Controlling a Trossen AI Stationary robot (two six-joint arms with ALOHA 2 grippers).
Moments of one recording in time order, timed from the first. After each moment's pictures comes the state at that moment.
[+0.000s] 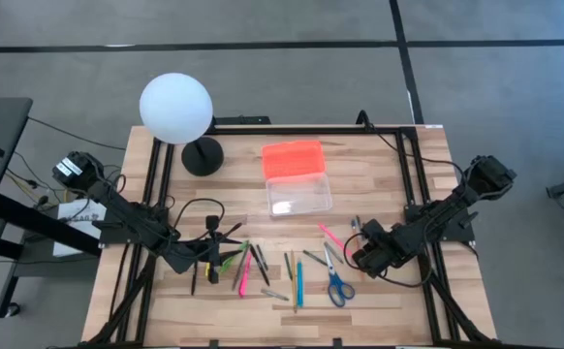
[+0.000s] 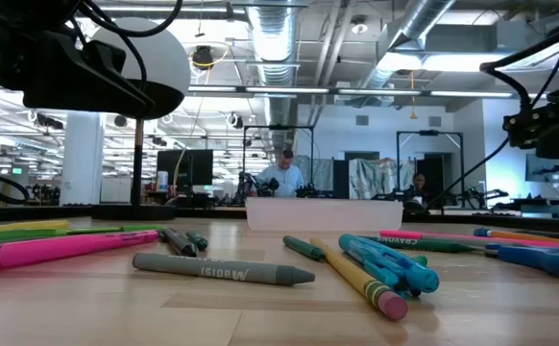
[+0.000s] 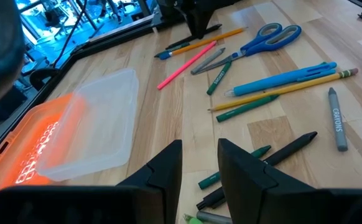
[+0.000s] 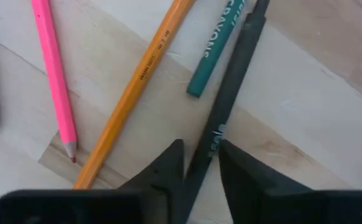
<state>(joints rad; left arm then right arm) -0.65 1.29 0.37 0.45 -0.74 0.00 0.61 1.48 0.62 -0.77 0.19 1.54</state>
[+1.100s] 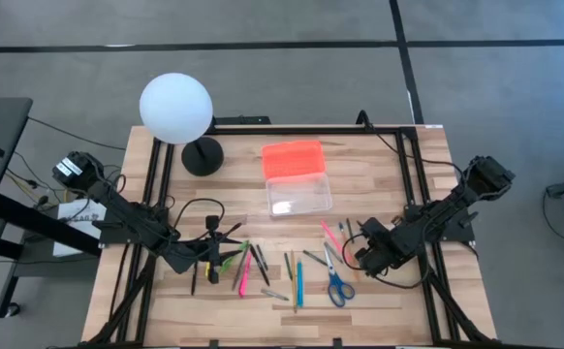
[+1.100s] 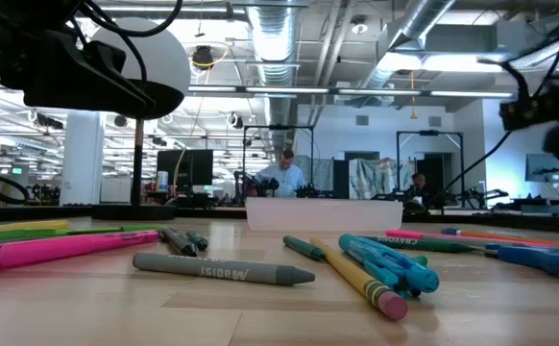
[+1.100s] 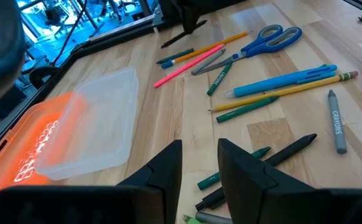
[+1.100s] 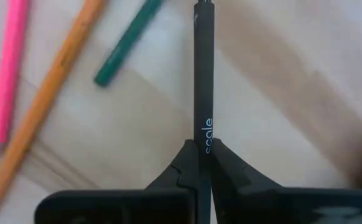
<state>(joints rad) -0.65 1.29 0.37 0.46 -0.74 -0.01 0.61 1.48 0.72 -0.97 0.27 1.42</state>
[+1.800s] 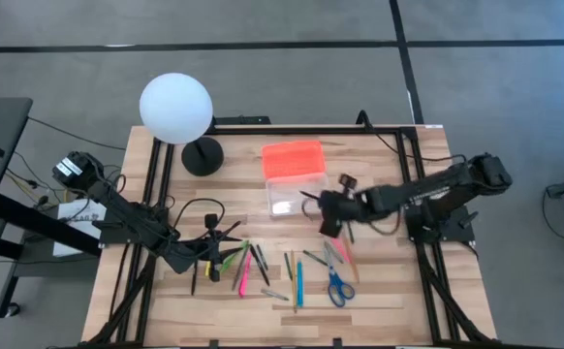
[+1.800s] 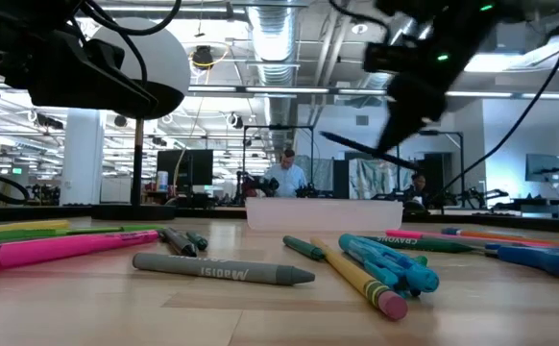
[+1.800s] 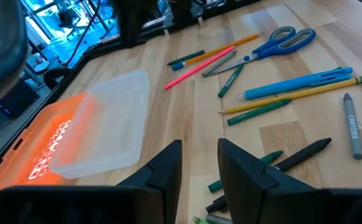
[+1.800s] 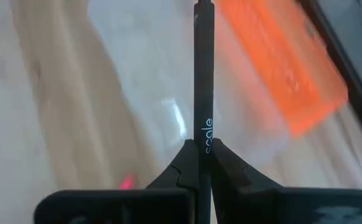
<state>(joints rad) -0.65 1.29 0.37 0.46 -0.79 0.00 0.11 1.48 0.90 -0.48 0.48 0.21</state>
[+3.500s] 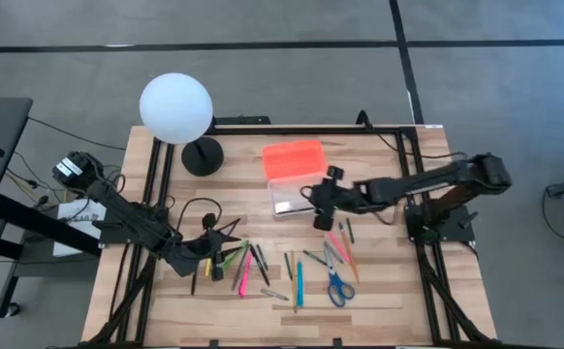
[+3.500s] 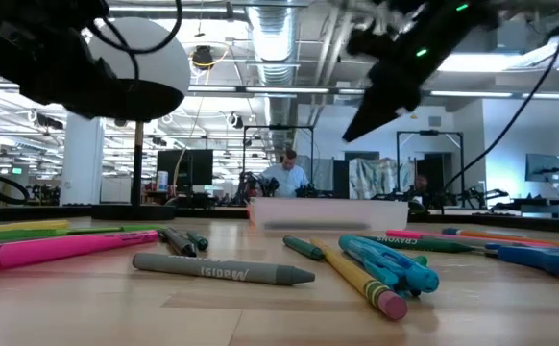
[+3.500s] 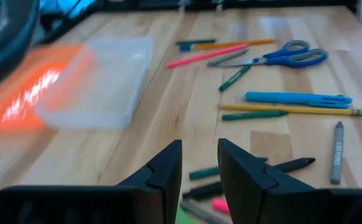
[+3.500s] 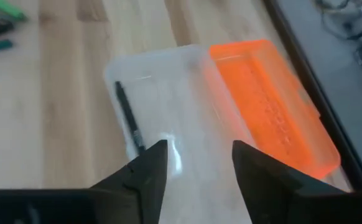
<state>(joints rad) -0.65 1.29 0.43 0.25 -0.80 -0.44 0.10 1.44 0.89 -0.31 0.45 0.00</state>
